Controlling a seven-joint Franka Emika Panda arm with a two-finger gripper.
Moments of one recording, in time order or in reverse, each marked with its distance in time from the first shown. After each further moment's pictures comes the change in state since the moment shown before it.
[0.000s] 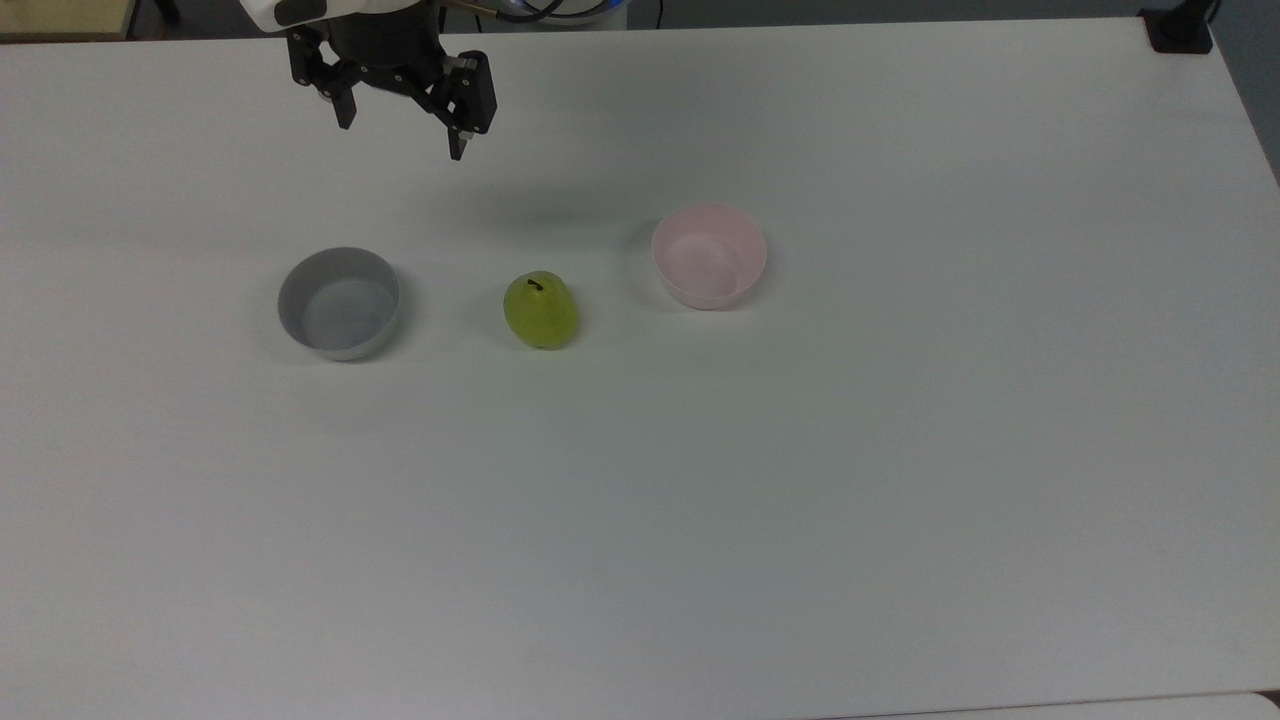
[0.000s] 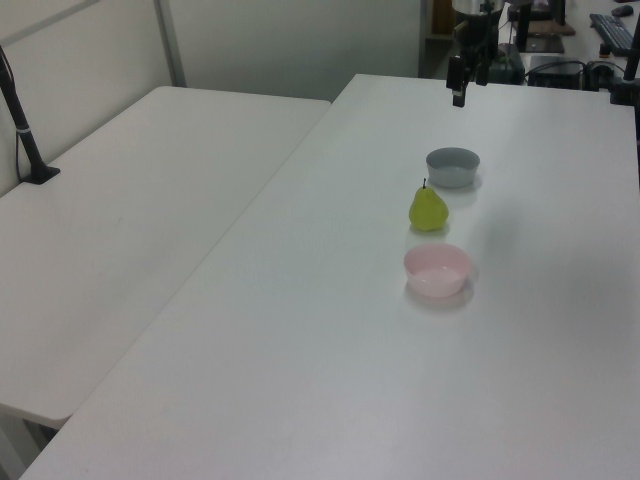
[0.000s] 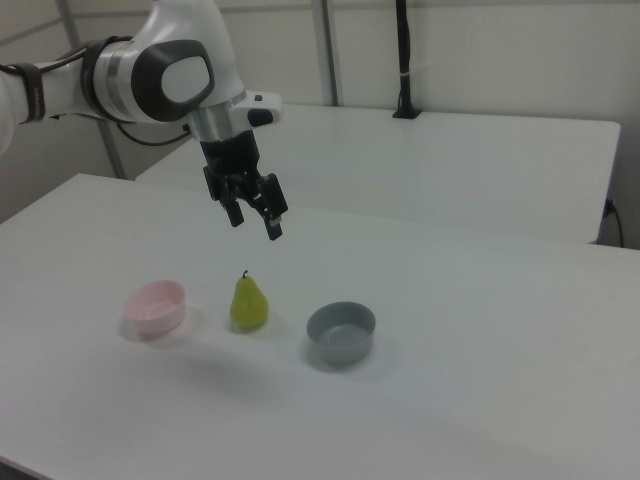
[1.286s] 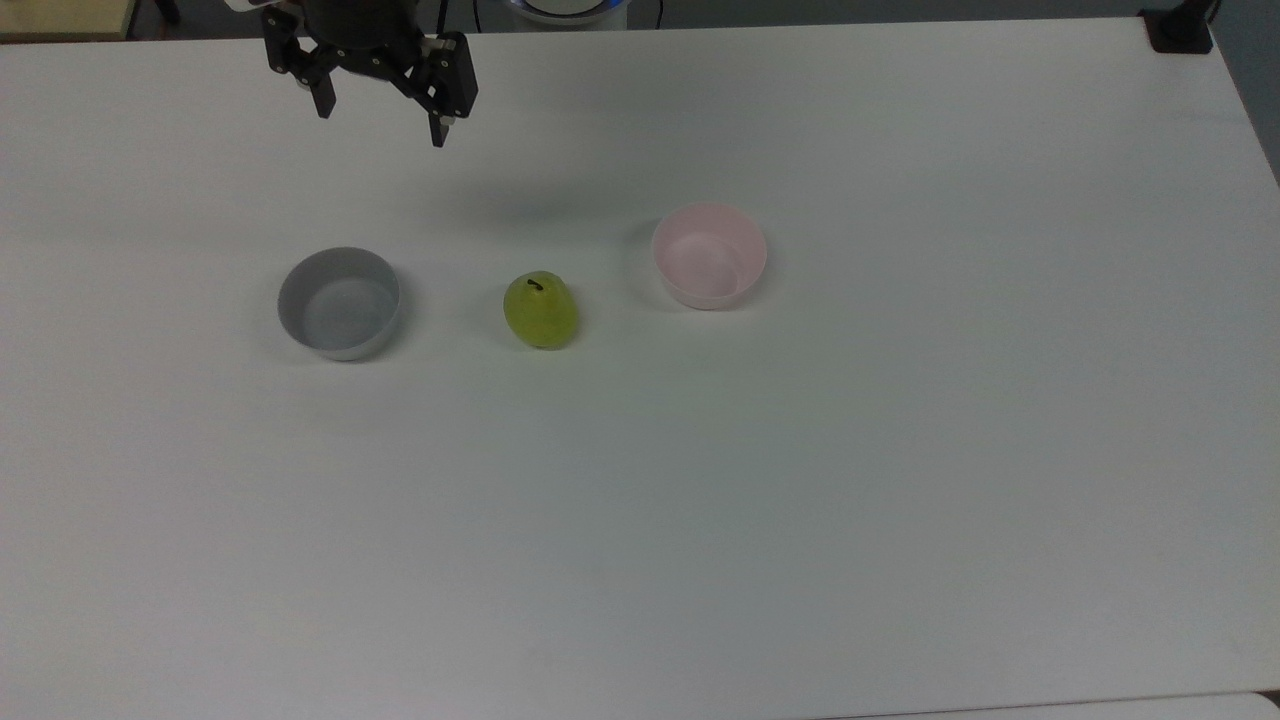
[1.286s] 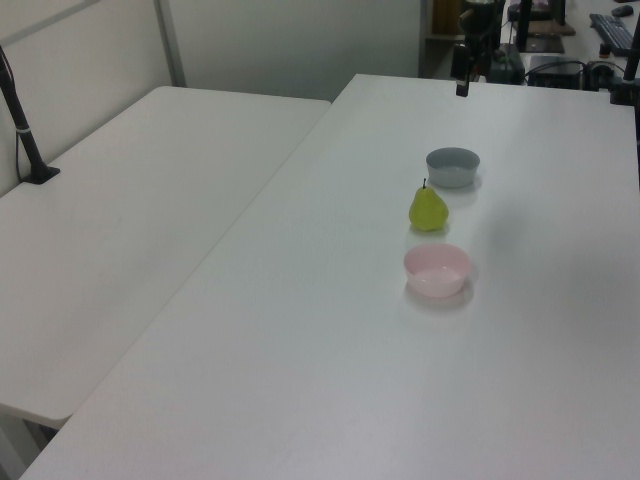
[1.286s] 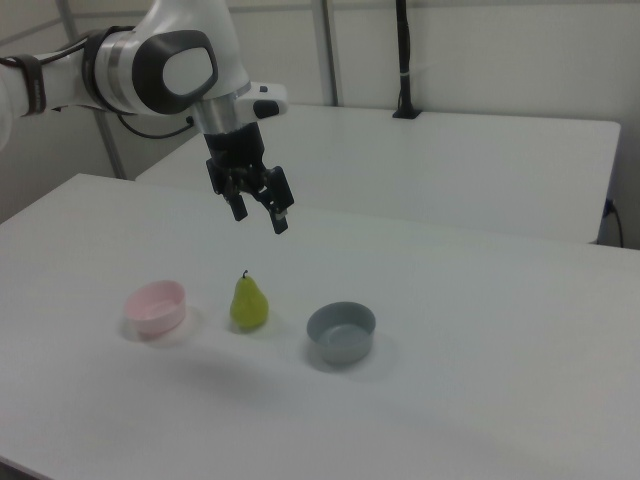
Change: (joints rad) arm 0.003 -0.004 -0.028 0.025 0.013 -0.014 -0.052
